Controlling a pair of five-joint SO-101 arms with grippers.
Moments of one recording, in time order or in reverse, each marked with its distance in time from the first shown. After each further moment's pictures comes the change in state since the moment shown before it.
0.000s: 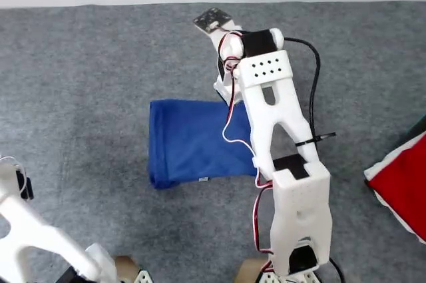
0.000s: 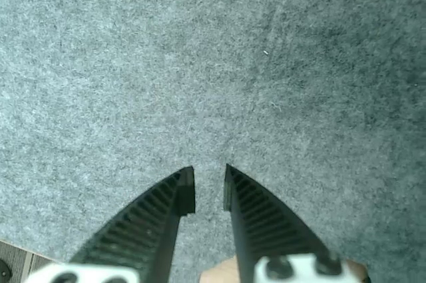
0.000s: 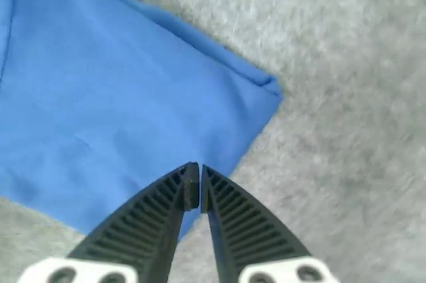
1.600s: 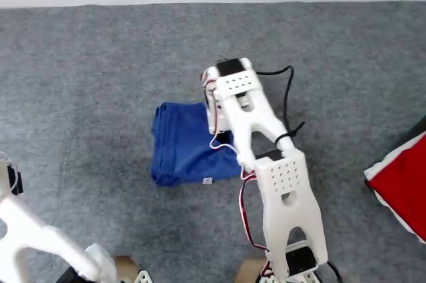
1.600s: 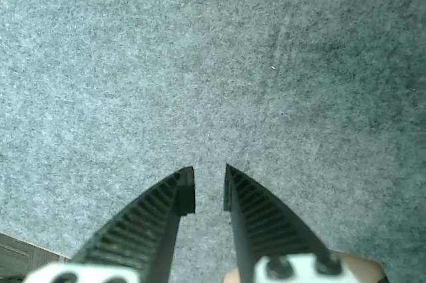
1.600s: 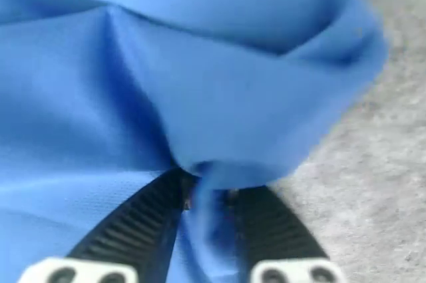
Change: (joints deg) left arm 0.0 0.0 -8.8 4.2 -3.5; right arm -2.0 20.8 4.3 -0.2 -33.6
